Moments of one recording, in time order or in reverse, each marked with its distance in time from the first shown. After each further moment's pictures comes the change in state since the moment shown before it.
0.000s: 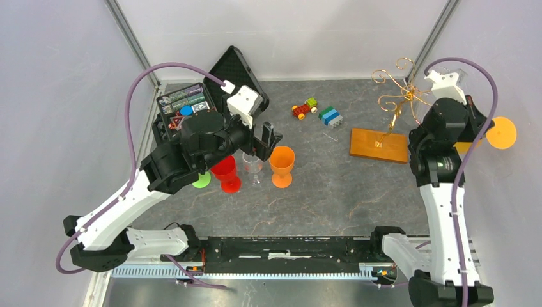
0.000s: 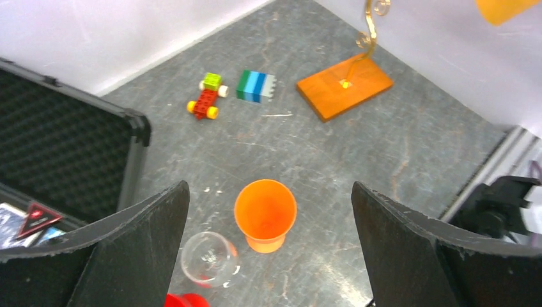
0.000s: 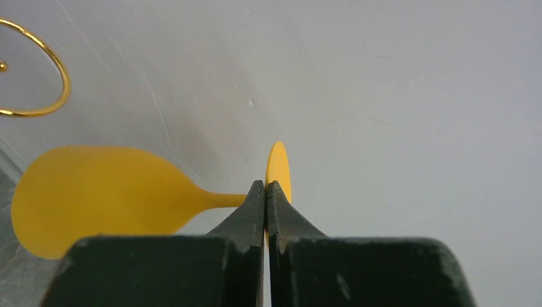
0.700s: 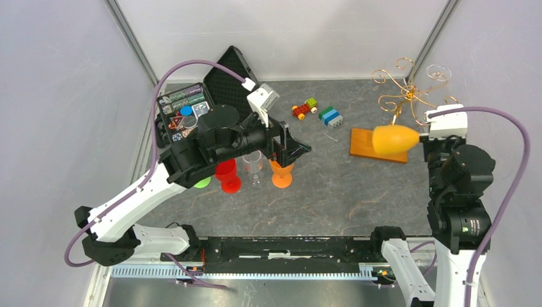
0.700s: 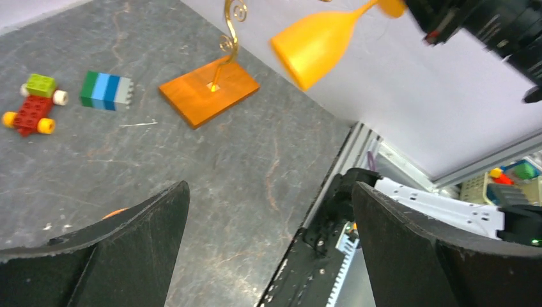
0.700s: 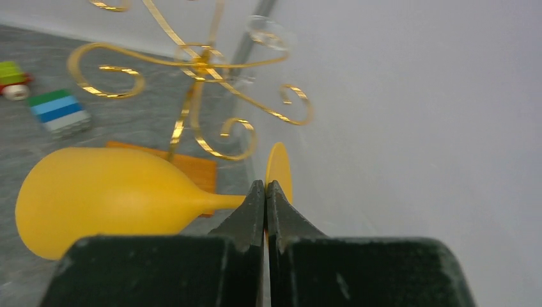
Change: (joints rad) left arm 0.000 0.076 -0.013 0.143 0.365 -0.242; right arm 0.009 -0.297 0.137 -0.528 -0.734 0.496
